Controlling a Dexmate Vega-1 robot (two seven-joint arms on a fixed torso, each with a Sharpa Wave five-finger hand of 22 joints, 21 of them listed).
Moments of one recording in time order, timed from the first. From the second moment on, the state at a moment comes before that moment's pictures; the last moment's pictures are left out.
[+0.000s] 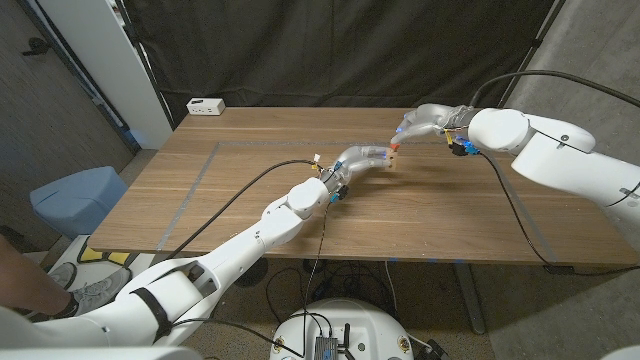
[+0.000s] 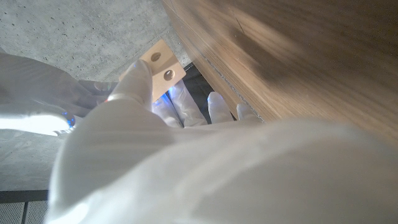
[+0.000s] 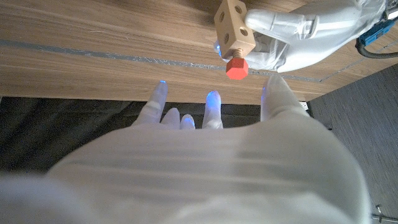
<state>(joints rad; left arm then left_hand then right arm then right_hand) 0.60 0.25 0.77 -1.17 -0.18 -0.28 -0.01 0.94 0.02 0.35 -0.16 0.19 0.83 -0.22 0.21 0.19 0.84 -0.22 0.22 0.41 0.33 -0.04 0.20 0.18 0.04 0.13 0.20 0.17 -0.64 -1.13 -0.54 -2.25 0.01 -0.69 0.26 0.74 -0.07 0.34 -0.17 0.19 0.48 0.07 0.31 0.22 0.05 0.09 0.19 0.19 0.05 0.16 0.19 0.19 0.41 0.17 0.19 0.16</state>
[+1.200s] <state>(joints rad) 0.59 0.24 0.77 -1.14 -0.18 -0.29 -0.02 0.94 0.02 0.35 -0.15 0.20 0.83 -0.22 0.21 0.19 0.84 -0.22 0.22 0.41 0.33 -0.04 0.20 0.18 0.04 0.13 0.20 0.17 -0.53 -1.08 -0.66 -2.24 -0.11 -0.77 0.36 0.74 -0.07 0.34 -0.16 0.18 0.60 0.07 0.36 0.24 0.12 0.12 0.21 0.19 0.11 0.17 0.21 0.19 0.42 0.15 0.19 0.16</state>
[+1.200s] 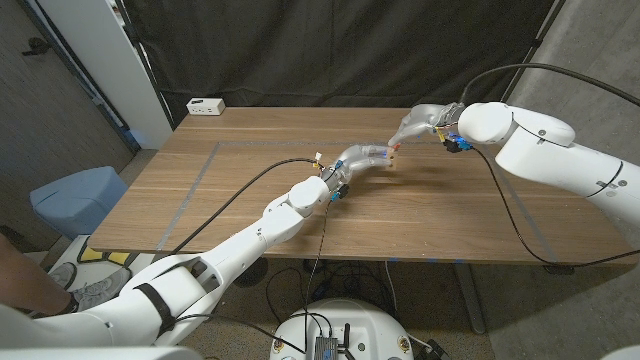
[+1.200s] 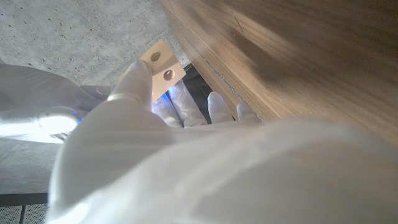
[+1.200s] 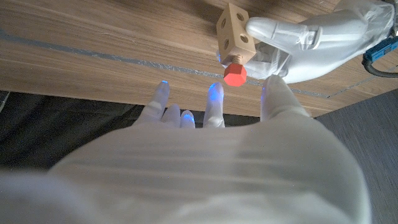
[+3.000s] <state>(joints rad) 0.58 0.23 0.78 -1.12 -0.18 -0.28 -0.01 0.94 0.02 0.35 -0.16 0.20 0.83 -0.22 0.20 0.19 0.84 -0.22 0.21 0.42 0.33 -0.04 0.20 0.18 0.04 0.13 0.20 0.17 -0.52 -1.04 -0.71 -2.23 -0.22 -0.82 0.36 0.83 -0.06 0.38 -0.16 0.18 0.74 0.02 0.46 0.28 0.20 0.08 0.21 0.19 0.19 0.13 0.21 0.19 0.47 0.11 0.19 0.16</state>
